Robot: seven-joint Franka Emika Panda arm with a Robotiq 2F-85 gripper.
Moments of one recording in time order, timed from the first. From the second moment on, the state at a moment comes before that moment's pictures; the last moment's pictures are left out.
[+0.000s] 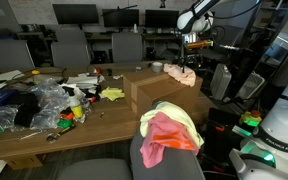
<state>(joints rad) -0.32 0.21 -0.33 -2.07 0.02 1.95 0.30</state>
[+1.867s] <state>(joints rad) -0.32 0.27 -0.32 -2.06 0.00 2.01 0.34</state>
